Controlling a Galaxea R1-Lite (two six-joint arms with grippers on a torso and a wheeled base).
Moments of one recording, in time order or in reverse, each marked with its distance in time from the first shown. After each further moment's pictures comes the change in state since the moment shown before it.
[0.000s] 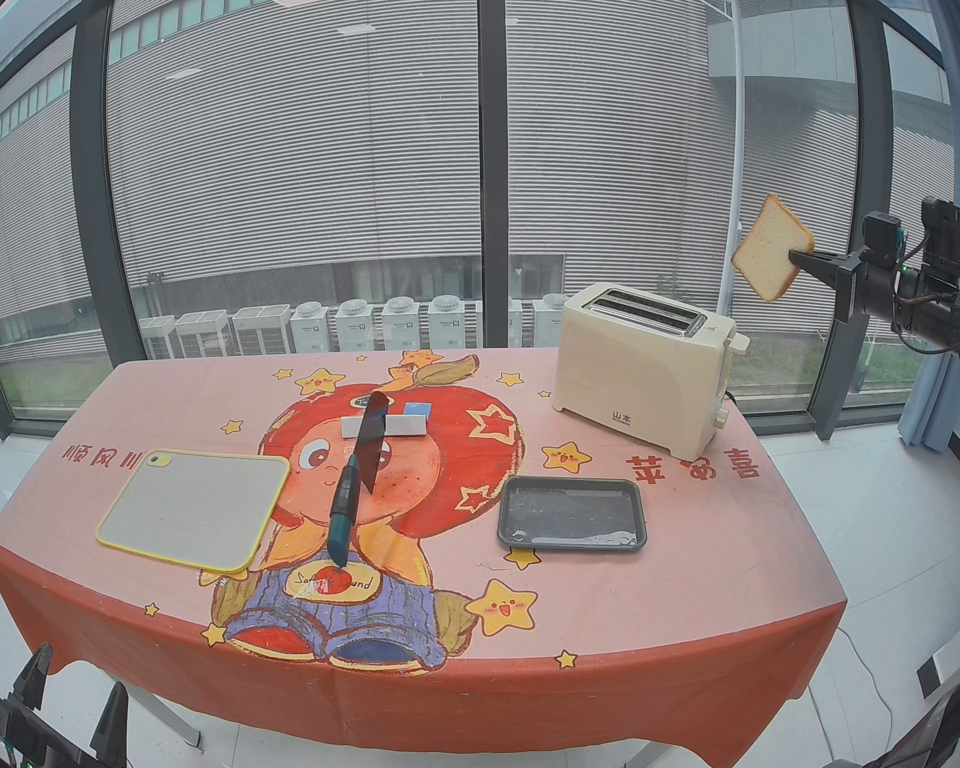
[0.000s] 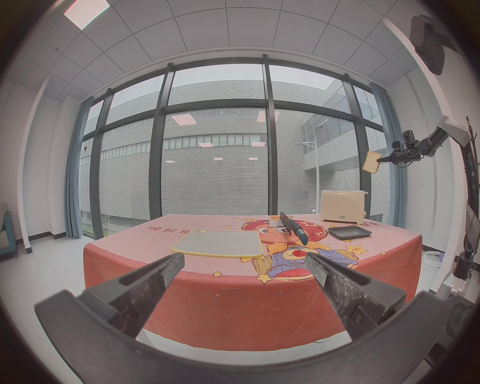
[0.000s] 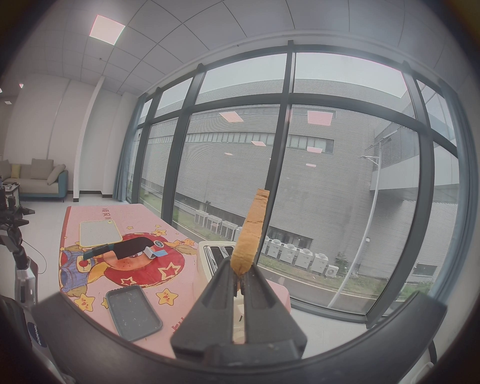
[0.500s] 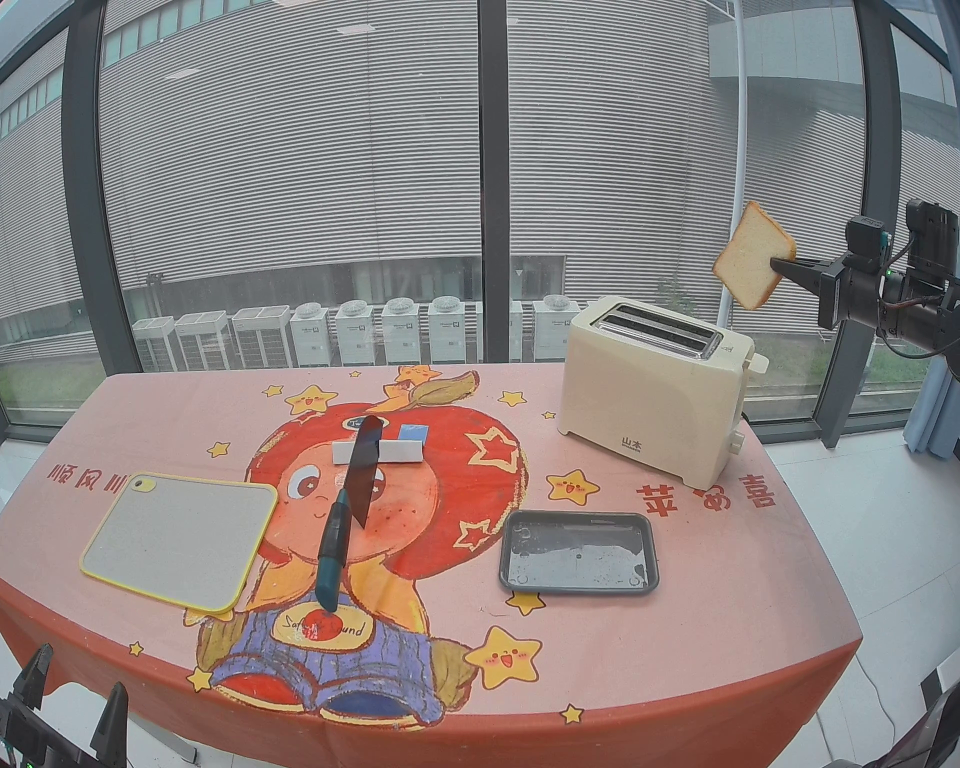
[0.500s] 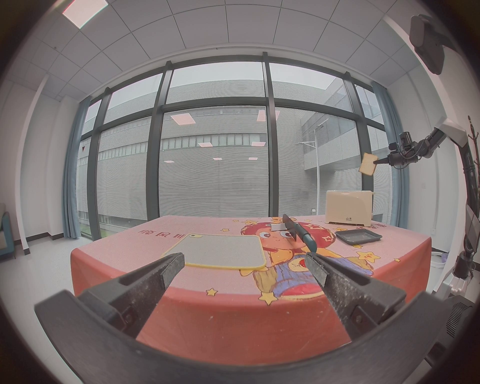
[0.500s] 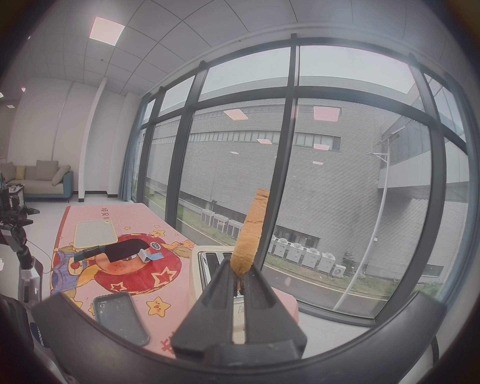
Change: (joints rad) left arm 0.000 0.000 0.000 0.000 -0.001 0.001; right arm 0.045 0.028 0.002 -0.001 0.004 -0.002
